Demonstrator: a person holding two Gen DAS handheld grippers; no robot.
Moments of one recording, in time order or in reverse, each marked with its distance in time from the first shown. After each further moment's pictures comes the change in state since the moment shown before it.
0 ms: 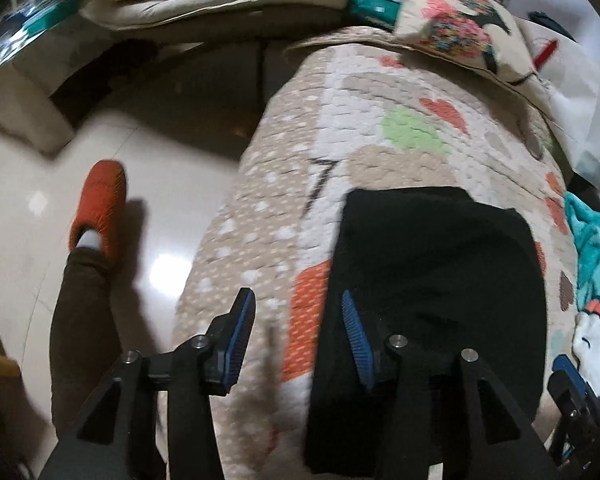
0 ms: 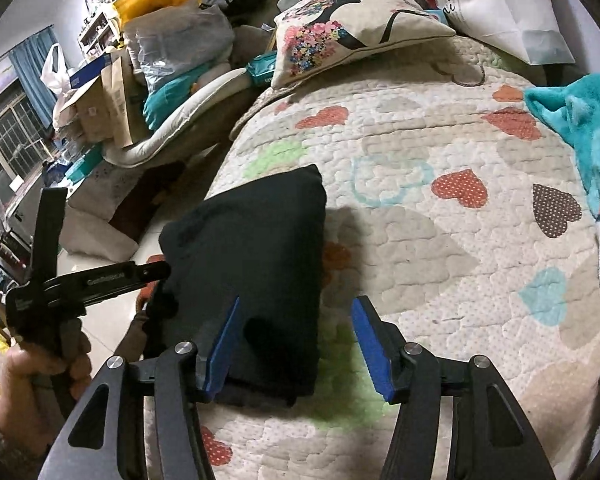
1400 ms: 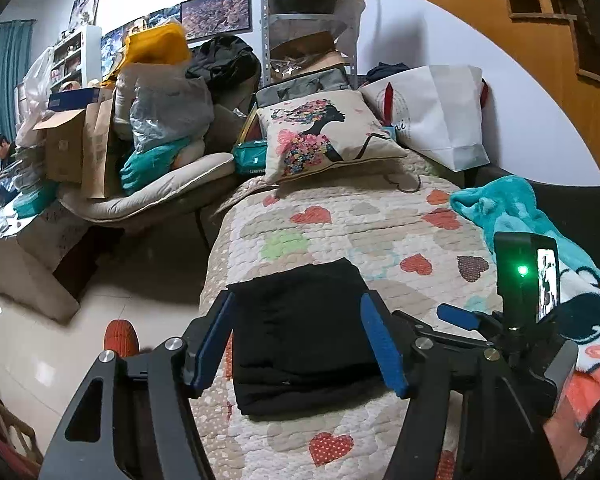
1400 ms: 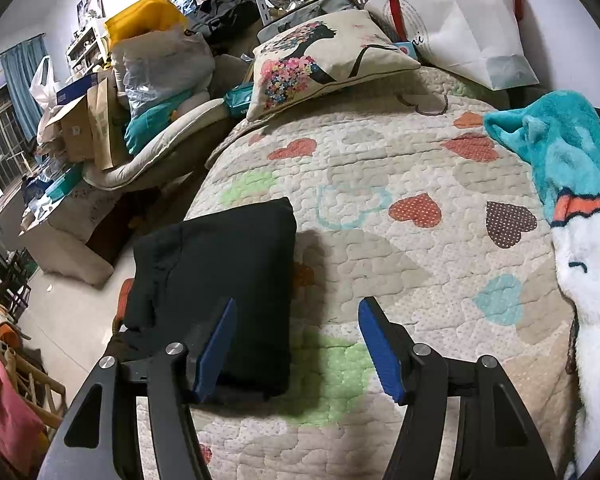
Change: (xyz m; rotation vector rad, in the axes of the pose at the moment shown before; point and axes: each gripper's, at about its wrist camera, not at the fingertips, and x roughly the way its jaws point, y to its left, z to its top) left arm -0.187 -0.110 -0.098 0.421 -0.515 -0.059; right arm -0.031 -0.002 -0.008 0.015 -0.118 -0.104
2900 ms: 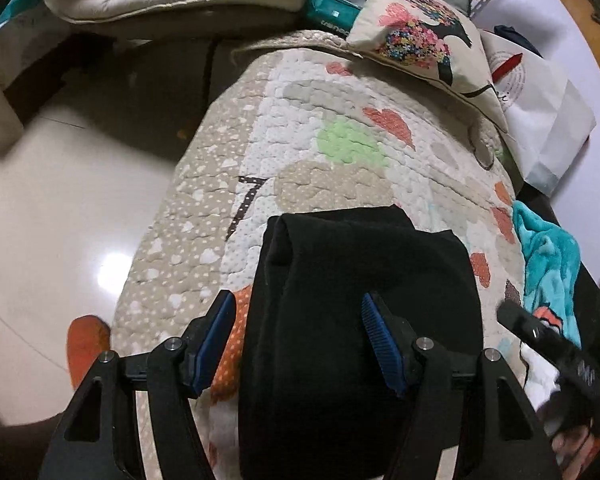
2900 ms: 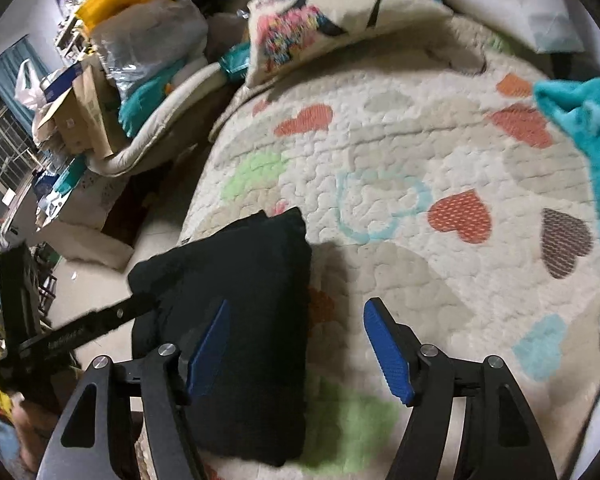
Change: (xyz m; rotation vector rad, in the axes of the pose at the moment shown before) left arm 0.211 0.116 -0.033 -0.463 0.469 -0.184; right arm 0.084 -0.017 0.068 0.084 0.247 0.132
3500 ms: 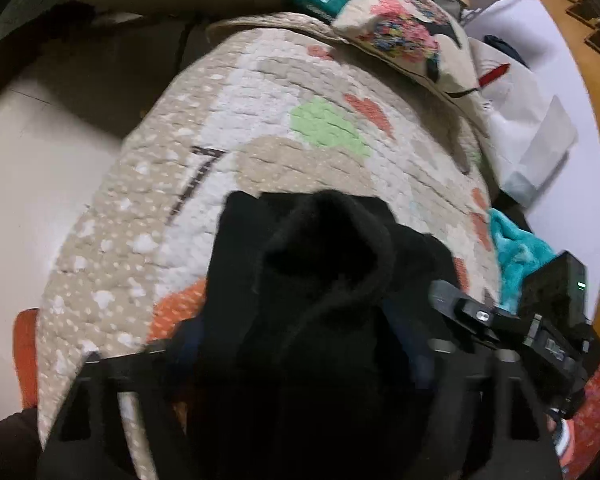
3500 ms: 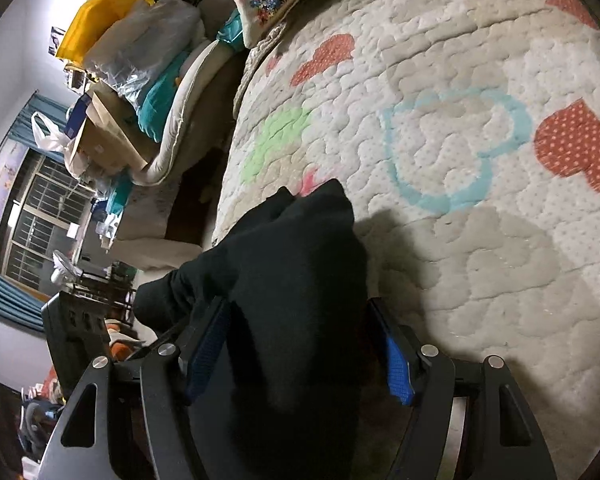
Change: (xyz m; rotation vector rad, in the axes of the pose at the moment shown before) left arm 0.037 -0.001 -0.007 -0.054 0.006 -0.165; right arm 0.080 -0.019 0.003 0.170 0.107 0.323
